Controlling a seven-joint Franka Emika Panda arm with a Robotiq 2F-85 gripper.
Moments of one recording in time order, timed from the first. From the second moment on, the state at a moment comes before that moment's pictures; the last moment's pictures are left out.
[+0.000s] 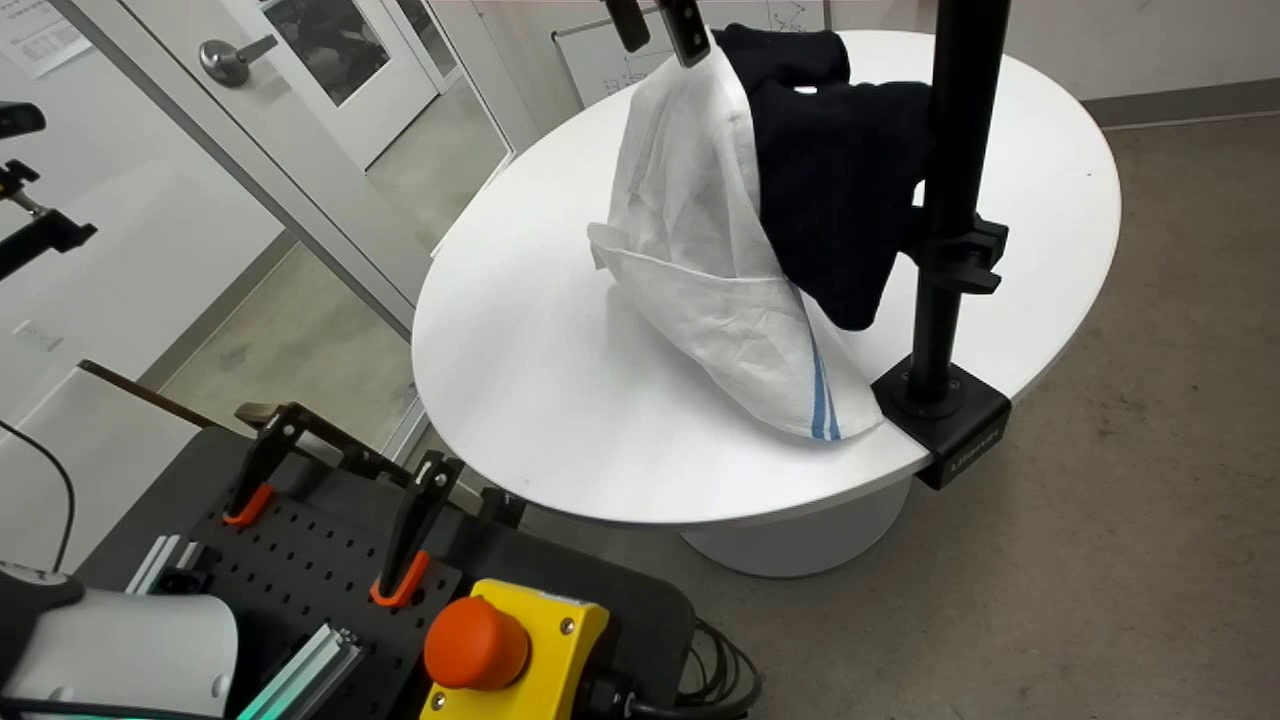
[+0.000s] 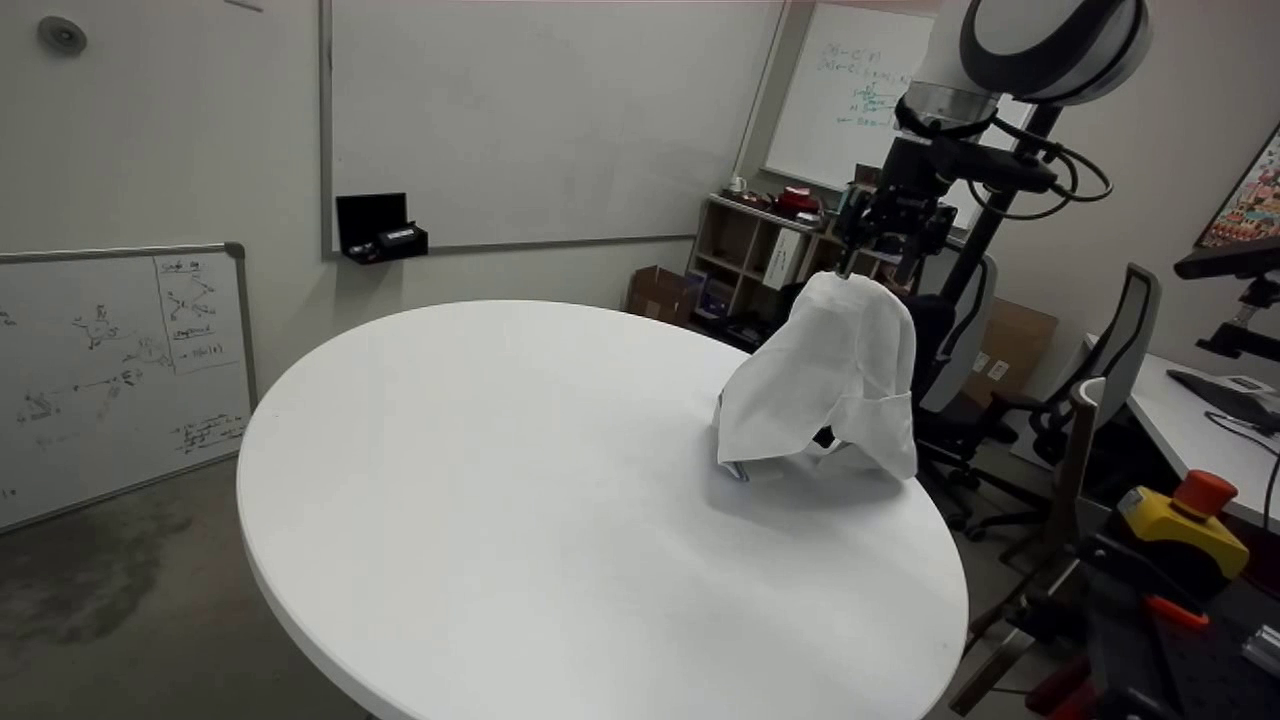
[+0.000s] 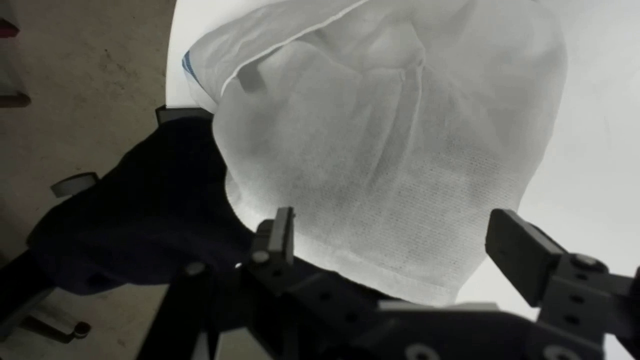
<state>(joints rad) -0.22 0.18 -0.20 -2.24 -0.13 2.49 0.35</state>
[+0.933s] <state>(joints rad) -0.21 0.22 -0.22 -2.23 -0.13 2.50 0.35</state>
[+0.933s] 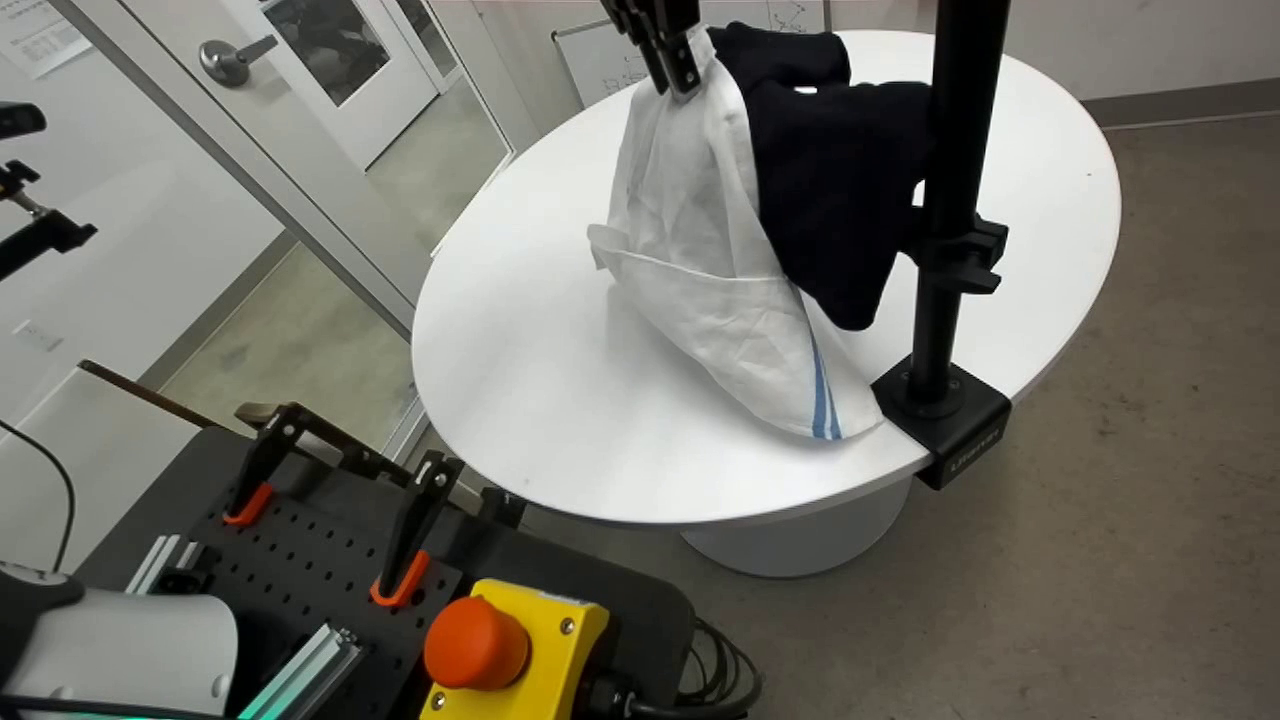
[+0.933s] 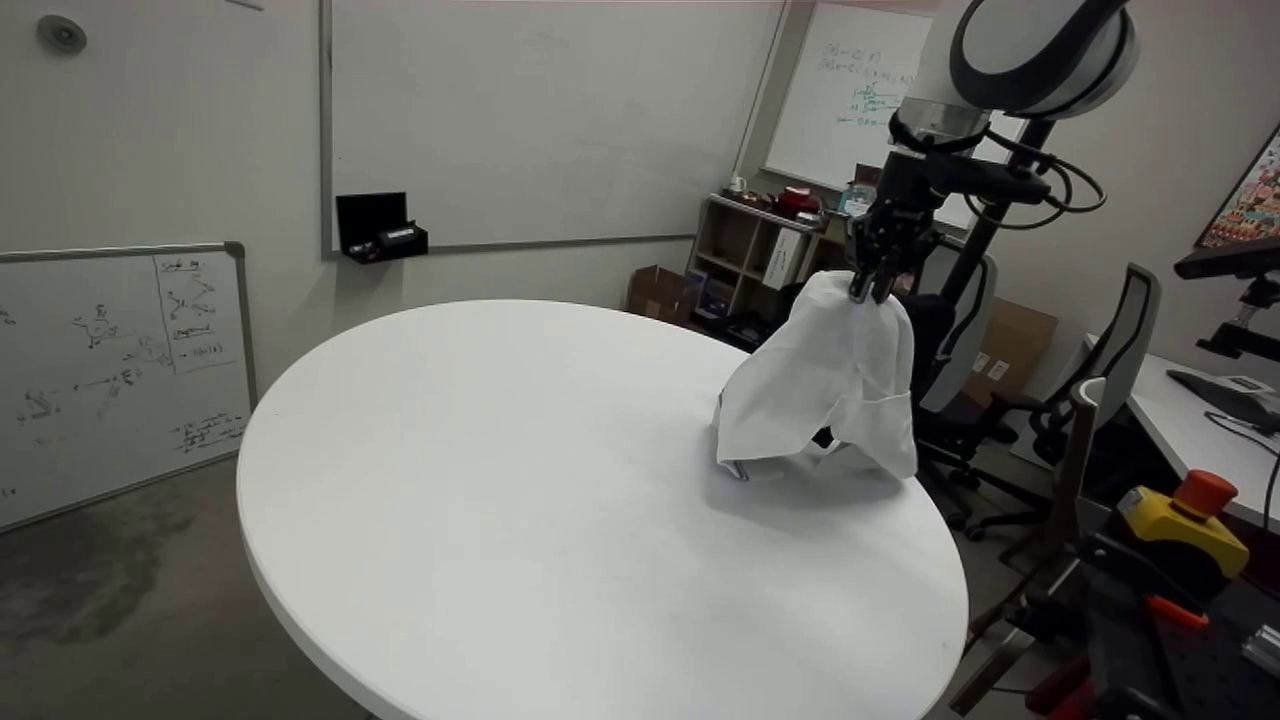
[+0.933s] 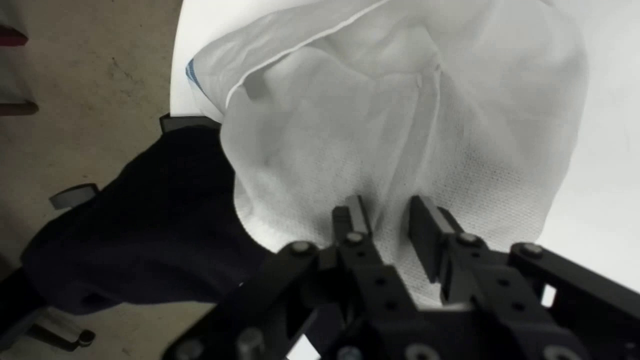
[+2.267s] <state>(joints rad) -0.18 0.14 -0.21 -2.21 -0.10 2.50 0.36</state>
